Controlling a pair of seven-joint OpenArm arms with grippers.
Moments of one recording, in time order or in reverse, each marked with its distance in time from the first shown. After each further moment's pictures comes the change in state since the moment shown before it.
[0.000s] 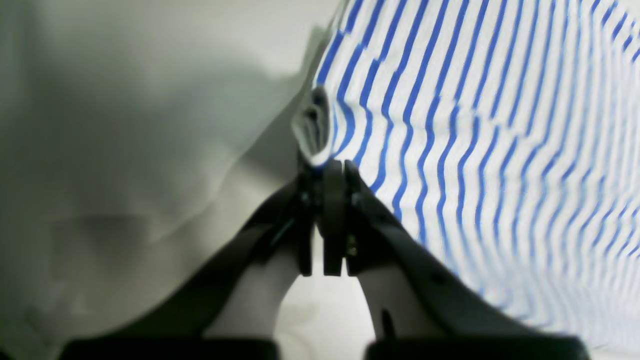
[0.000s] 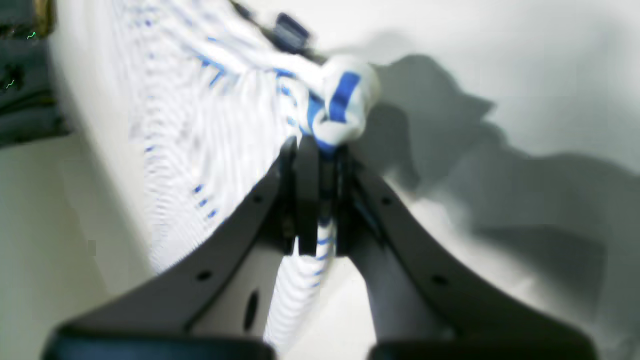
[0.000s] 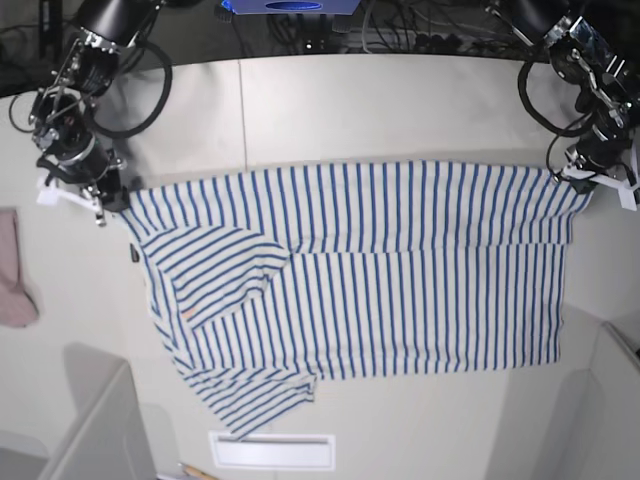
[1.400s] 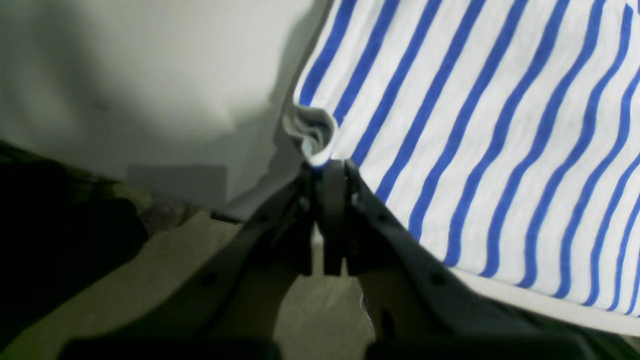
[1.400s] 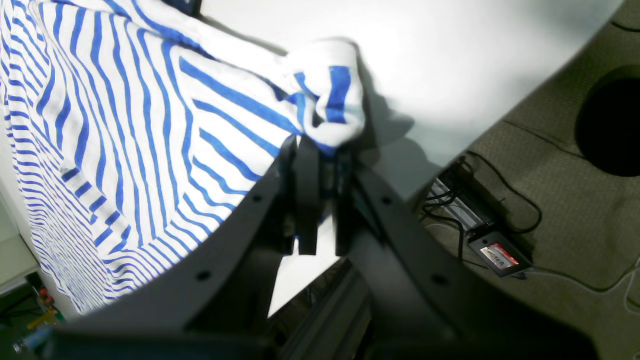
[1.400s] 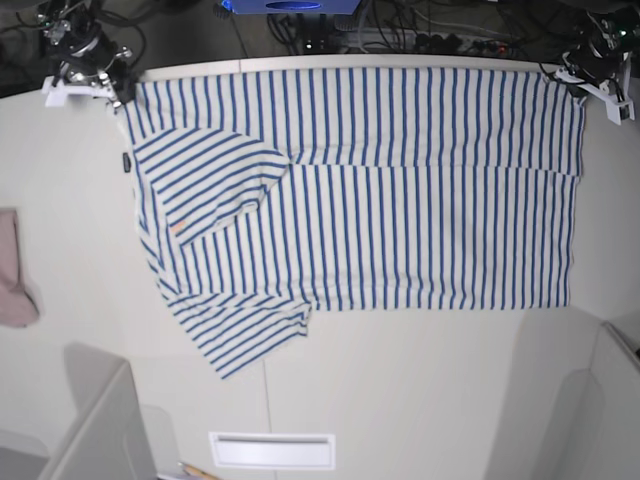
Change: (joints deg) left arm 21.7 -2.3 0.0 -2.8 -0.4 -4.9 -5.9; right arm -25.3 -2.5 2.8 7.8 0.5 12.0 0.7
